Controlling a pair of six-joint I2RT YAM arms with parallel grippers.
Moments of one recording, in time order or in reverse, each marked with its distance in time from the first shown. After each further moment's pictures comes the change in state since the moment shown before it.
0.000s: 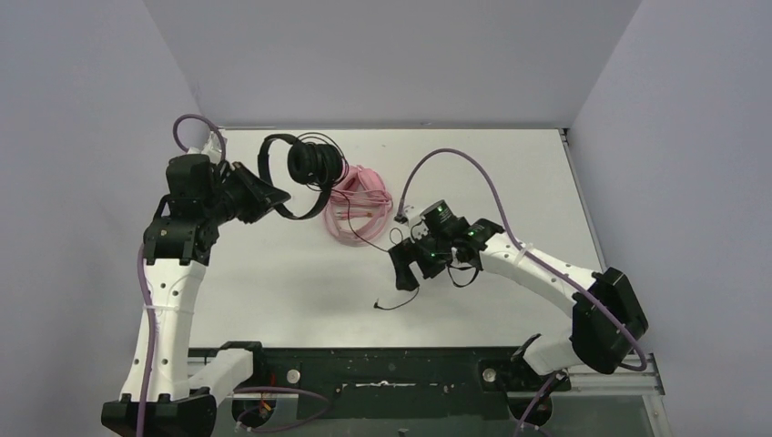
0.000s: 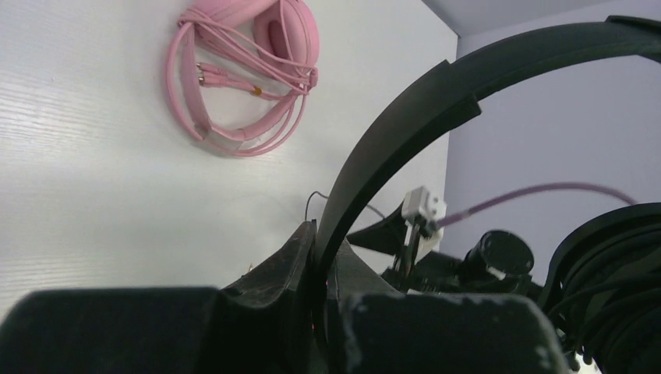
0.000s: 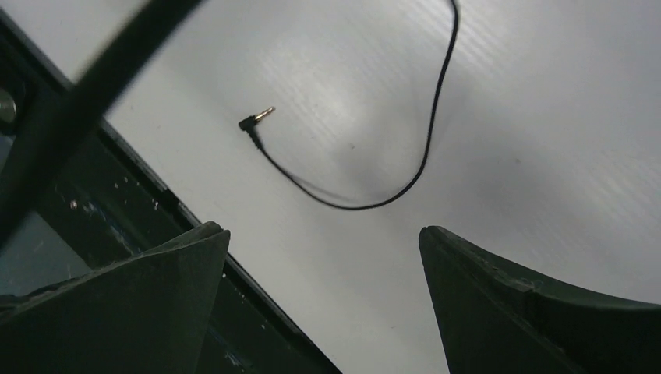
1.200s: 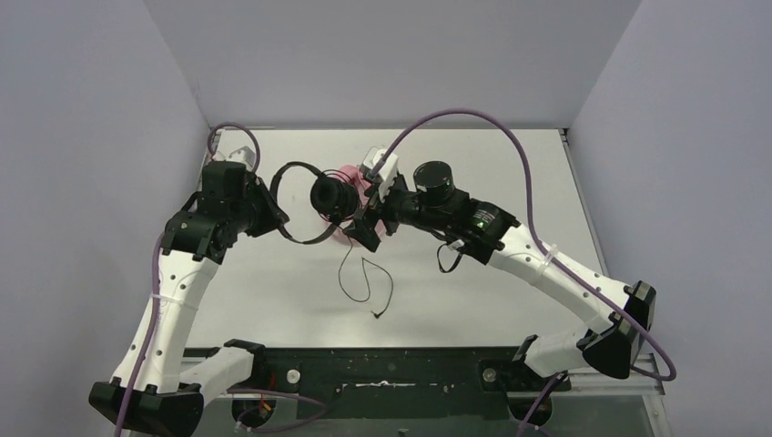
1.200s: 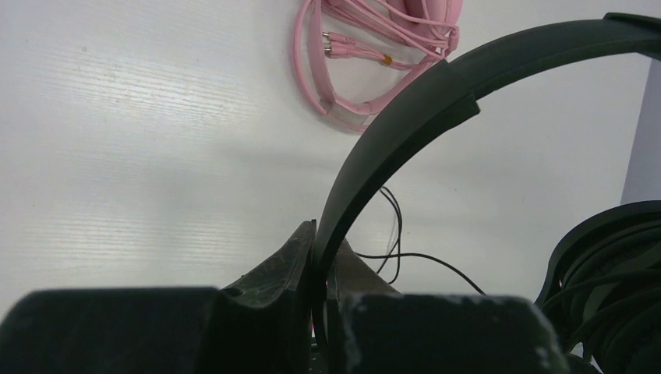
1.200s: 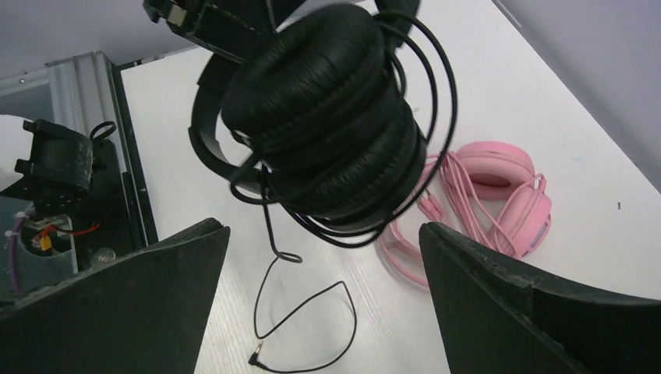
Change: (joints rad) left arm -0.159 0.037 -0.012 -0.139 -0.341 0.182; right arm 0.195 -0.044 0.382 0.272 0.020 -0.223
